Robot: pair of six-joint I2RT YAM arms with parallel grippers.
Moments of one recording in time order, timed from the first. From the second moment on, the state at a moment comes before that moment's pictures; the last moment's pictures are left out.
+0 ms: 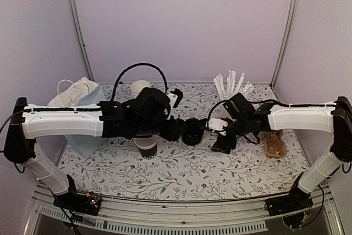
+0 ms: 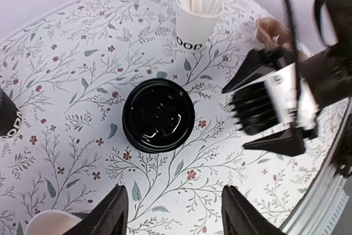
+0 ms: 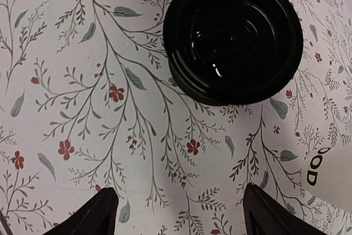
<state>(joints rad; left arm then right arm) -1.10 1.59 1.18 -0.29 -0.28 -0.38 0.75 1.52 0.94 -0.41 -0.14 -0.54</state>
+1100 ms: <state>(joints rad) -1.08 1.24 1.07 -0.44 -0.45 -0.51 0.78 2.13 1.42 -0.09 0.09 -0.35</state>
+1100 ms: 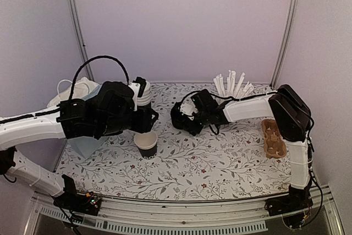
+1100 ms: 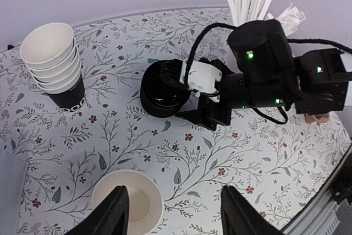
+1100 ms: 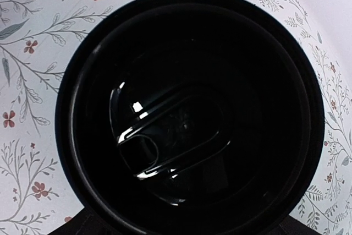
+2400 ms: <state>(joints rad) -0.75 2.11 1.85 -0.73 -0.21 -0.23 0.71 1.33 0.84 -0.24 -0.32 -0.57</state>
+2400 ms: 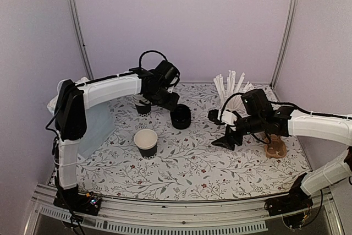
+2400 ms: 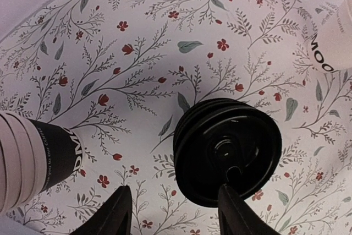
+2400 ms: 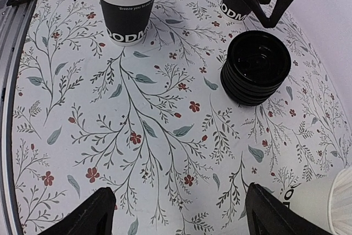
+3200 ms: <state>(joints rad) -0.72 2.23 1.93 -0.74 -0.16 -0.12 0.71 1.35 0.84 -0.22 -0.29 -0.58</state>
